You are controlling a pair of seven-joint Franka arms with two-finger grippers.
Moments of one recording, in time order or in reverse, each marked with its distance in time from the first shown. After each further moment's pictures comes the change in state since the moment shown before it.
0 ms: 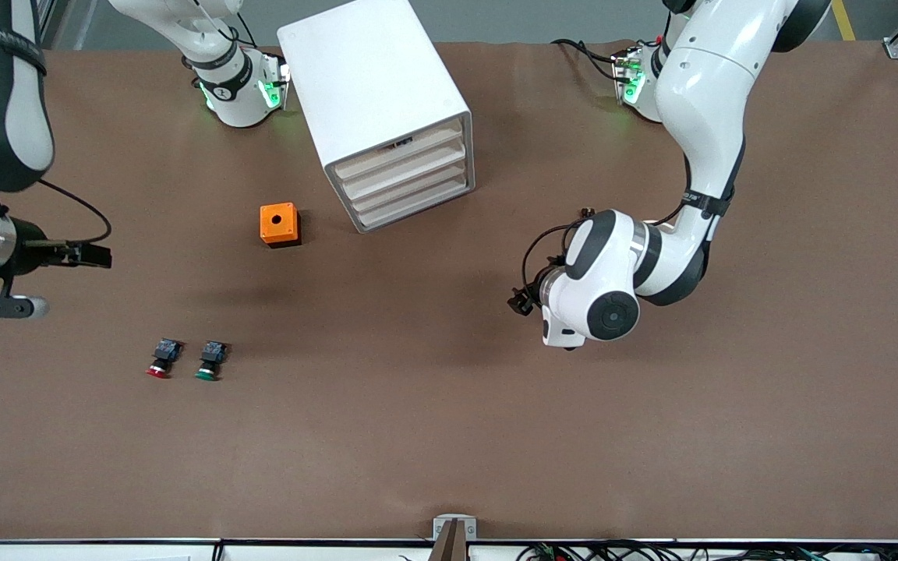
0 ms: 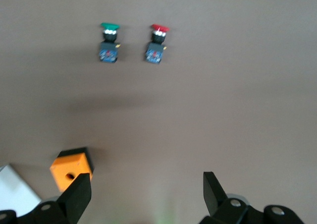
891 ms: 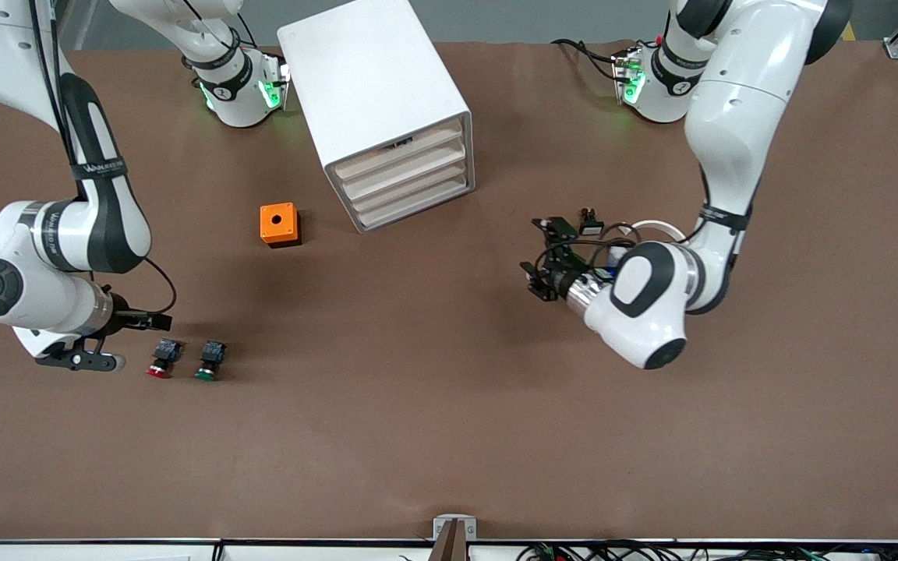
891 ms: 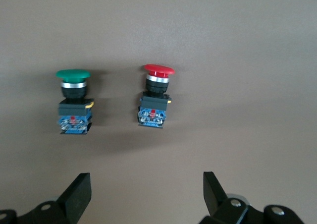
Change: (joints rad) left arm 0.065 0.043 0.000 0.003 -0.363 -0.301 -0.744; right arm -0.023 0.185 -0.008 -0.266 -0.005 0.555 0.113
